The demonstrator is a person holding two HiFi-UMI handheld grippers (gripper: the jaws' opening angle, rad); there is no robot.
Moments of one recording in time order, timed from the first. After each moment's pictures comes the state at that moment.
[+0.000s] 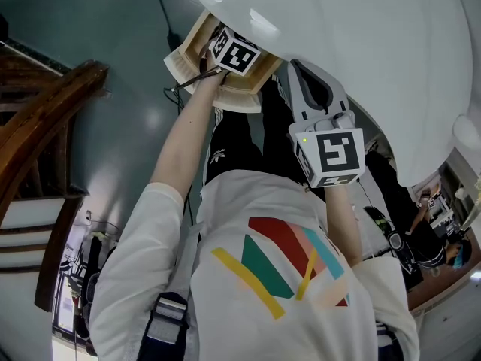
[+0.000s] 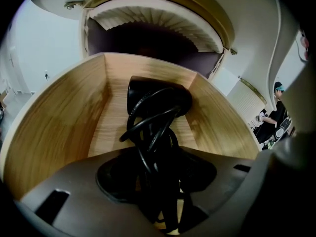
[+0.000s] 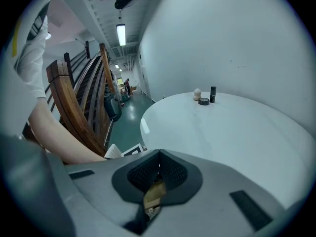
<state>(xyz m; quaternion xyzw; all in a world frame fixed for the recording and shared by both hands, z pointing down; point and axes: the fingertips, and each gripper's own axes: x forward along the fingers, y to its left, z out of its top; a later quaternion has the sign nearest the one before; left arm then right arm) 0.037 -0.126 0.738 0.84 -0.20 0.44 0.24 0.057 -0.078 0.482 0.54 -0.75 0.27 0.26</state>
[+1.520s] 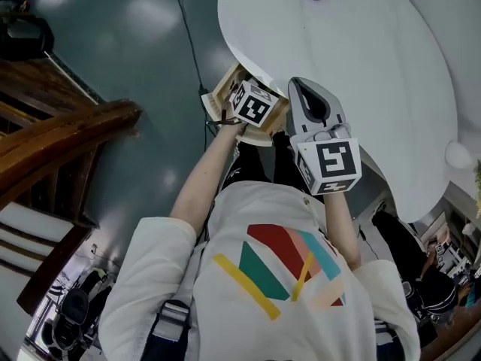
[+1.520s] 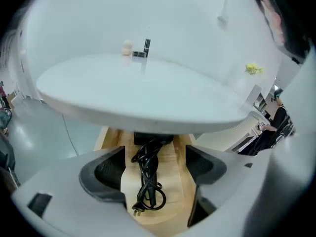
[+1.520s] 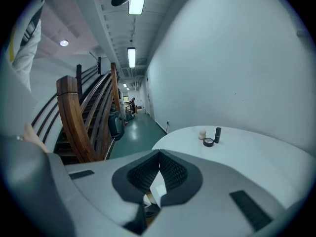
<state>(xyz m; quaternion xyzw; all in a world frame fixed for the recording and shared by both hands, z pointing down) 0.034 -0.126 0.615 0.86 -0.23 0.40 0.23 0.040 -0.117 0.371 0.56 -0.79 0.18 0.17</state>
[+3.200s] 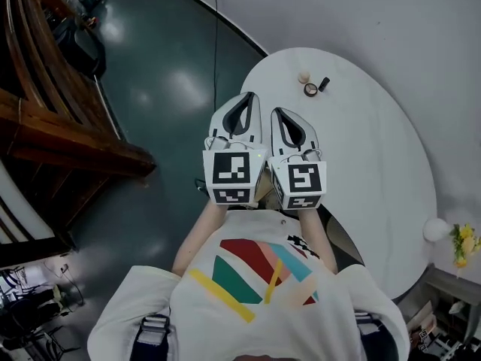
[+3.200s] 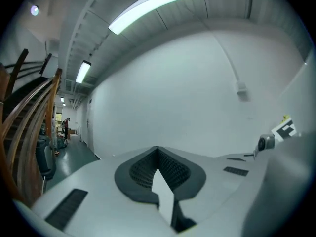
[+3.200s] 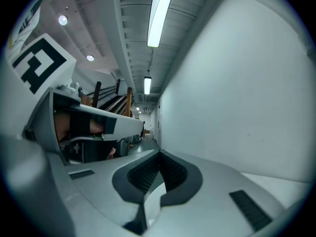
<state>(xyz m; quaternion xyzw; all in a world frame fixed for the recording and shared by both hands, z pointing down) -0.012 -0.168 0.195 0.83 -0.56 0.07 0.02 0.034 -0.152 0.235 0.53 -0.84 0.03 0.06</state>
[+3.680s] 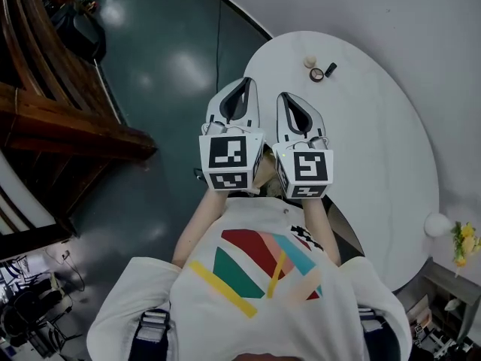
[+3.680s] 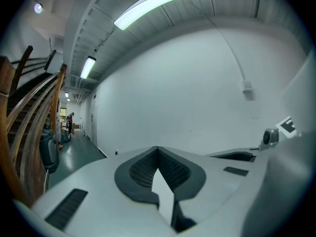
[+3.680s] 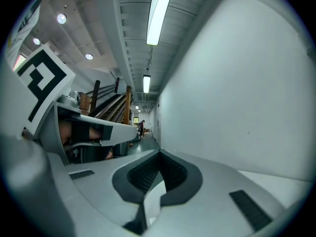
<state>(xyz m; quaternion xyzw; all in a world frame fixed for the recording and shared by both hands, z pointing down) -0.031 -0.177 0.215 0.81 -0.57 0.07 0.04 0.032 -0.159 0.242 0.54 -0.84 0.04 0.06</state>
